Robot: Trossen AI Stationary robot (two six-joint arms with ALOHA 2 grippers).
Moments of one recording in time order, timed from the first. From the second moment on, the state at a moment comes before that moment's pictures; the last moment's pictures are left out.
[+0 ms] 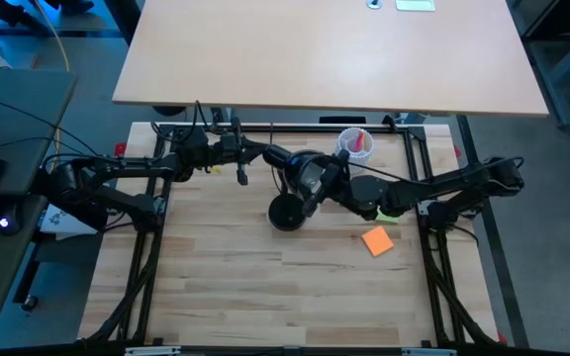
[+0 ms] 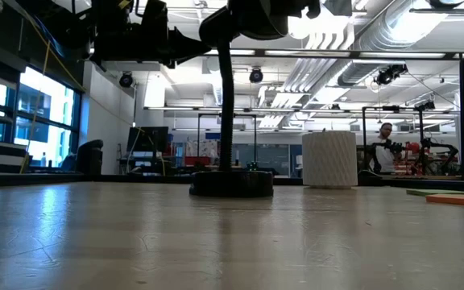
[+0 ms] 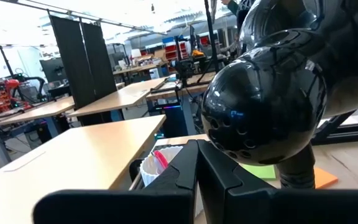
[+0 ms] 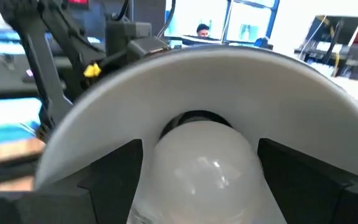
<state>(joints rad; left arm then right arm) 0.46 1.30 0.60 0.81 0.31 0.19 0.16 1.43 1.03 0.33 0.74 -0.06</state>
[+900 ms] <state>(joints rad) 0.46 1.30 0.60 0.79 0.31 0.19 0.30 1.43 1.03 0.32 0.89 -0.77</state>
